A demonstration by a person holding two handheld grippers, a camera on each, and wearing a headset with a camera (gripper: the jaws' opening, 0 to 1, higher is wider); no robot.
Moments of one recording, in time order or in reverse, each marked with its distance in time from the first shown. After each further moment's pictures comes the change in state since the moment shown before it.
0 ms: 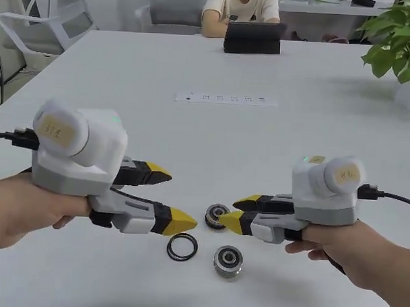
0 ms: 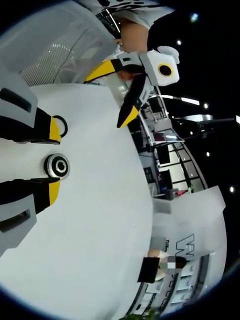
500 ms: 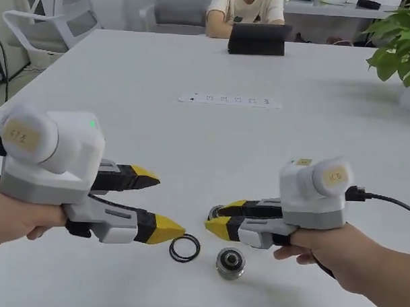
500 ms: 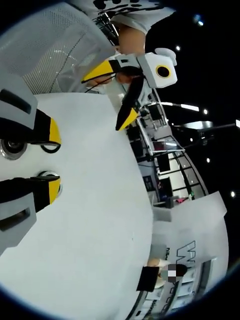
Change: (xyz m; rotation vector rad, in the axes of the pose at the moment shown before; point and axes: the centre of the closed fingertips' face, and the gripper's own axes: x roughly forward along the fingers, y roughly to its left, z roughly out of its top) left arm -0.024 -0.004 -0.004 -0.019 -0.020 0.012; right arm 0.011 0.025 0.010 -0.004 -0.004 0.074
